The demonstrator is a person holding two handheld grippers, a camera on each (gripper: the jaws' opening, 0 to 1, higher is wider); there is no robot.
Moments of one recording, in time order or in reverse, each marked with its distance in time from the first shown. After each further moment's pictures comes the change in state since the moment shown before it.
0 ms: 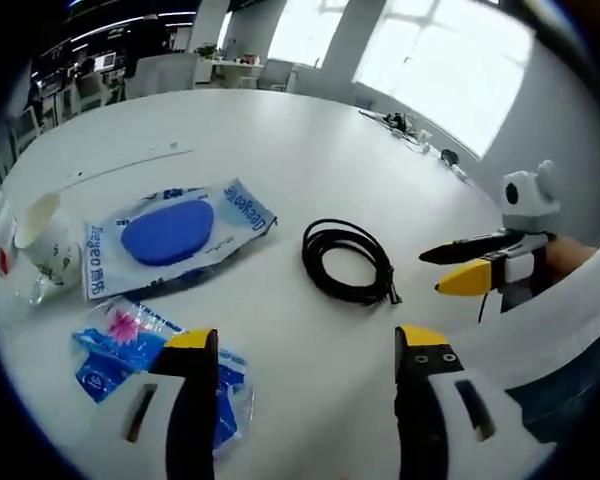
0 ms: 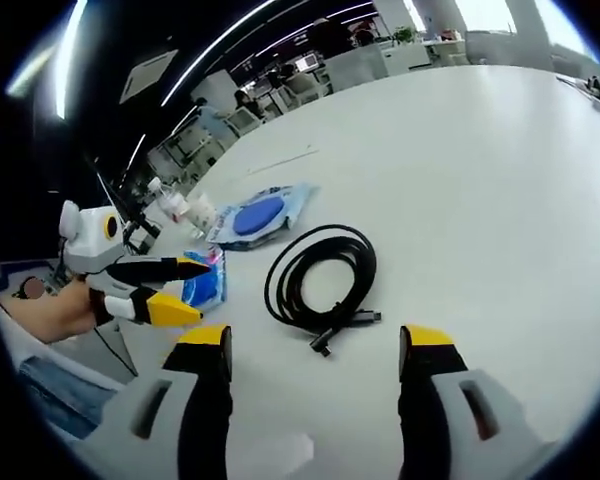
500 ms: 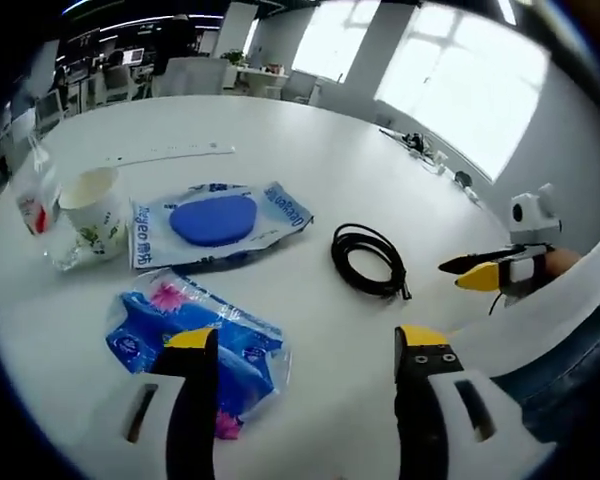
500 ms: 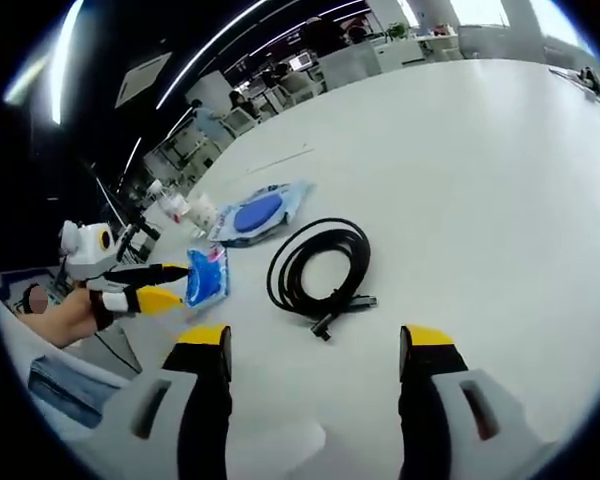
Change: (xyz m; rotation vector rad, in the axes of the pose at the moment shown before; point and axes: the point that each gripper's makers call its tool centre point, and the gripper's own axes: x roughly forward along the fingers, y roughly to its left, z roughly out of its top) left arm -0.035 0.024 -0.007 -0.089 -0.072 0.052; right arm -0.014 0.000 -0.008 0.039 0.010 -0.009
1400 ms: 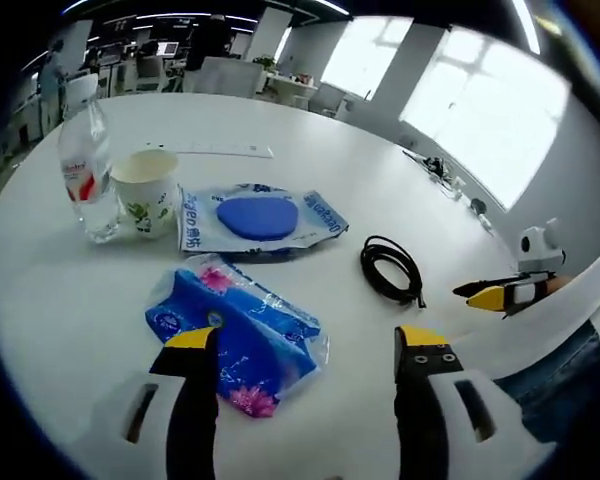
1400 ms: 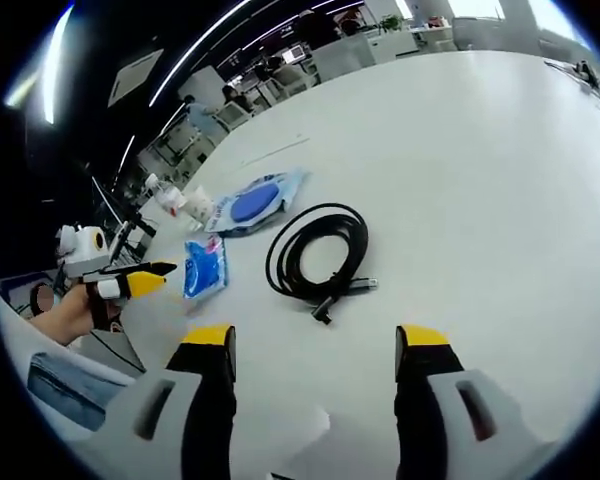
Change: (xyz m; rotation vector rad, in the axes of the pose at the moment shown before) left arm -0.022 0.032 -0.004 -0.104 -0.042 0.057; right arm -0.002 0.000 -0.011 0.026 0.033 -0.016
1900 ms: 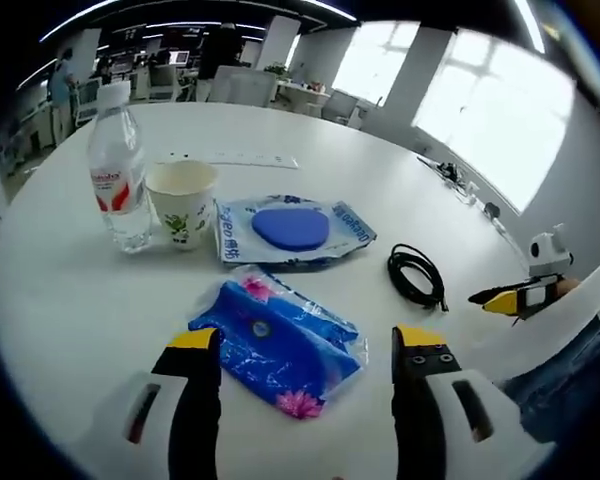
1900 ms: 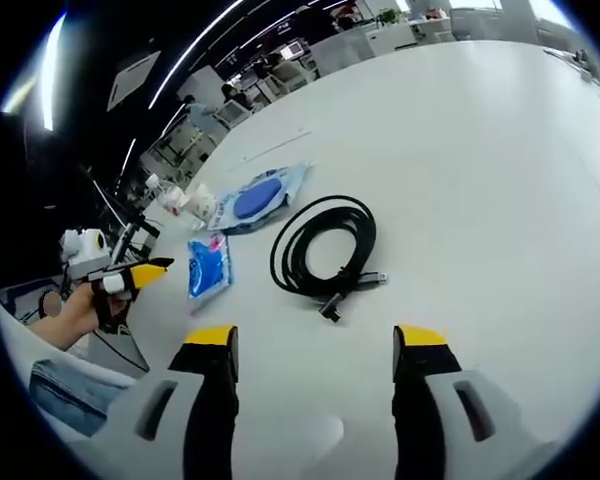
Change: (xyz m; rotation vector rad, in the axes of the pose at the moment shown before) left arm -0.011 0.034 0.010 0.025 -0.034 0.062; right arm 0.008 0.007 -0.003 0.029 0.020 0.028
